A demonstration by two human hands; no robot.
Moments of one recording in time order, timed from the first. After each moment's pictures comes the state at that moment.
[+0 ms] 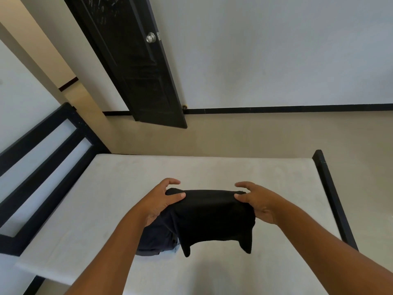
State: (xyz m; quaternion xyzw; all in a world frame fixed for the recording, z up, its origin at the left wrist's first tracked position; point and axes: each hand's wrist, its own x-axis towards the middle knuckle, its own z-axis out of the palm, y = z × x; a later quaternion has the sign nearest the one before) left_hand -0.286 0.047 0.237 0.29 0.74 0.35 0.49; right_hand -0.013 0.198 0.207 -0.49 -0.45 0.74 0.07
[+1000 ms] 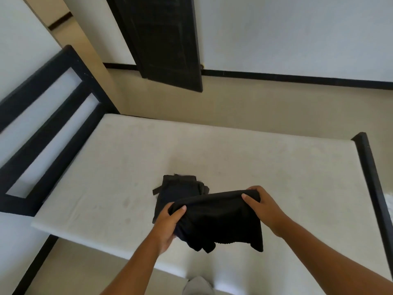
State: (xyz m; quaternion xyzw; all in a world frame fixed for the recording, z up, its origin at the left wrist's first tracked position) left_hand -0.416 -0.082 0.085 0.05 0.70 0.47 0.53; right_hand -0.173 0.112 0.097 -0.52 -0.63 0.58 0.06
